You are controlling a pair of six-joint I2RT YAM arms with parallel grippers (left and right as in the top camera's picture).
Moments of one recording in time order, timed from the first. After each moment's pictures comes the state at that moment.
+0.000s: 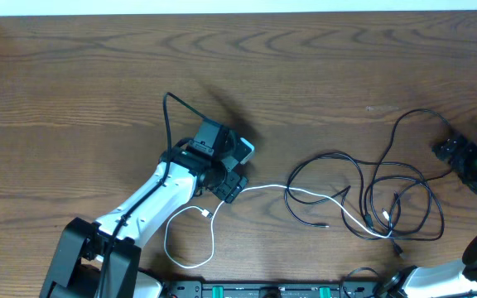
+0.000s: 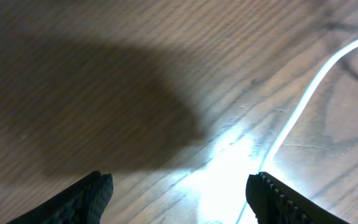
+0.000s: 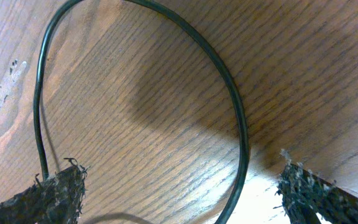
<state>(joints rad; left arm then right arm) -0.45 1.54 0.82 -0.55 0.23 0.25 -0.70 1.72 0.93 -0.42 -0.40 0.10</state>
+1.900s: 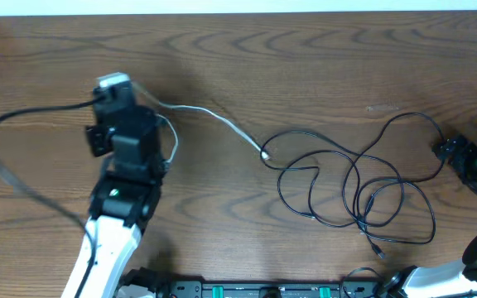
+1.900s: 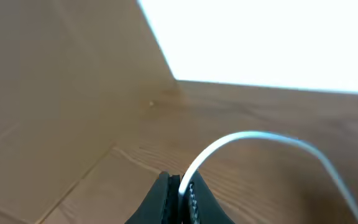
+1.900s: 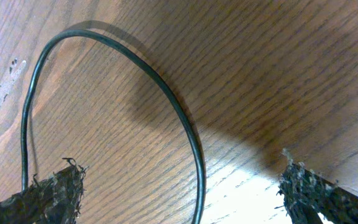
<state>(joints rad) -0.21 1.03 0.82 -0.12 -0.87 0.06 -0.70 1.72 0.93 -0.42 -0.40 0.10</state>
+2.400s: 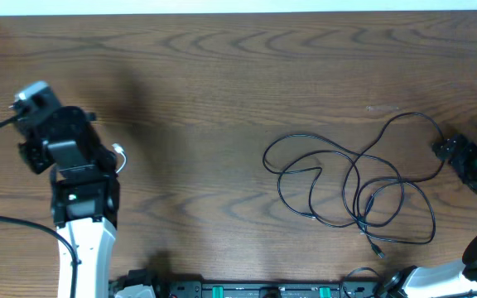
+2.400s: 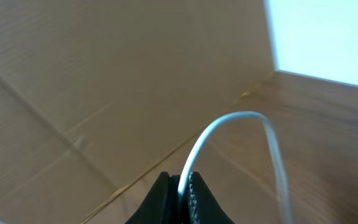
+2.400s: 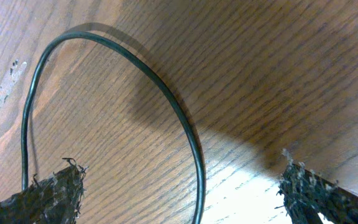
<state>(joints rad) 0.18 1.05 0.82 -0.04 -0.87 0.17 -0.70 1.72 0.93 -0.42 -0.40 0.10</state>
